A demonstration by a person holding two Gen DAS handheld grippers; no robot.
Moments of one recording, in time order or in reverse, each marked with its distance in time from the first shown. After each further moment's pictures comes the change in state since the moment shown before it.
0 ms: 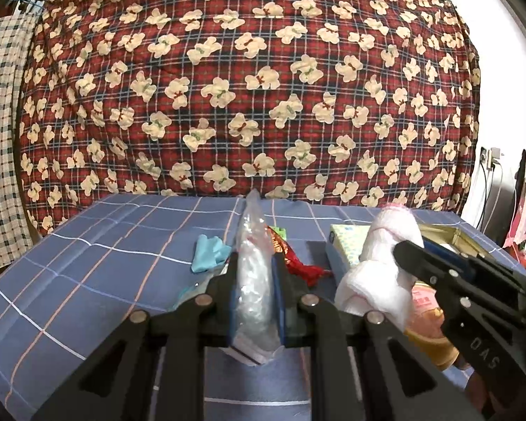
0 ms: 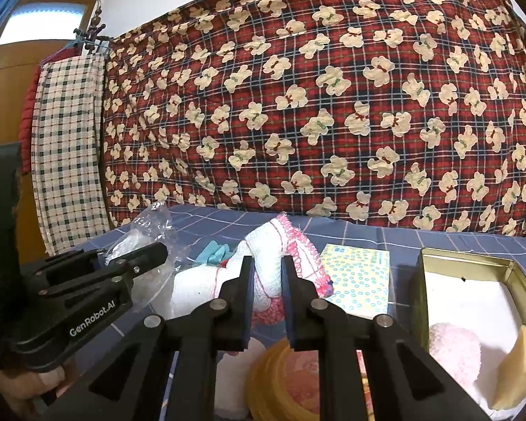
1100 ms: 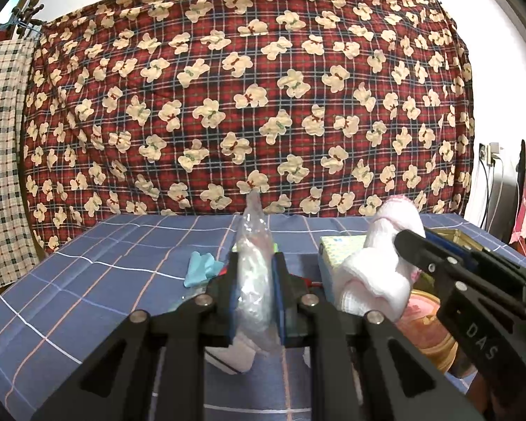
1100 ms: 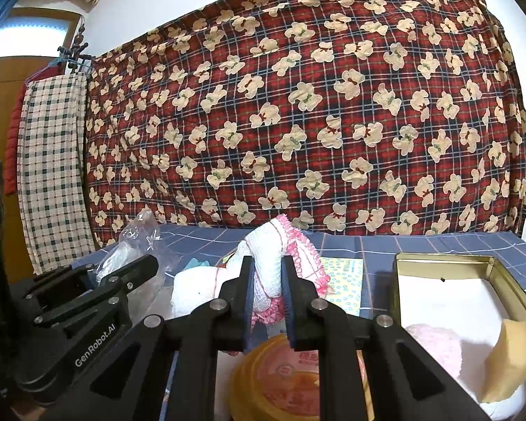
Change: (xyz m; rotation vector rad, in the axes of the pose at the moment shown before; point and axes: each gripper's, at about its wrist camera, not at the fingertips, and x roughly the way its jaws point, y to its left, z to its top) left arm -0.008 -0.027 0.001 0.049 -0.070 0.034; right arm -0.013 -0.014 0.002 0.049 -0.068 -0.071
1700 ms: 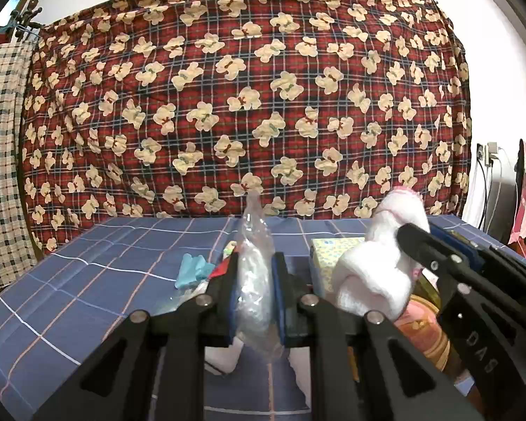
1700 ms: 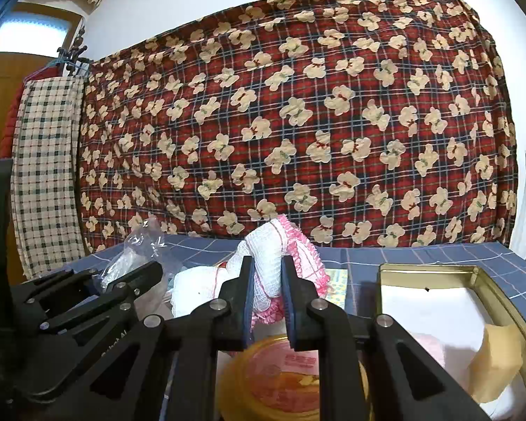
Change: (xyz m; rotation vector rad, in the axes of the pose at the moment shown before) left arm -0.002 -0.011 0.002 0.006 -0.008 -0.004; right arm -0.014 -0.004 0.002 -0.017 -0.056 -0.051
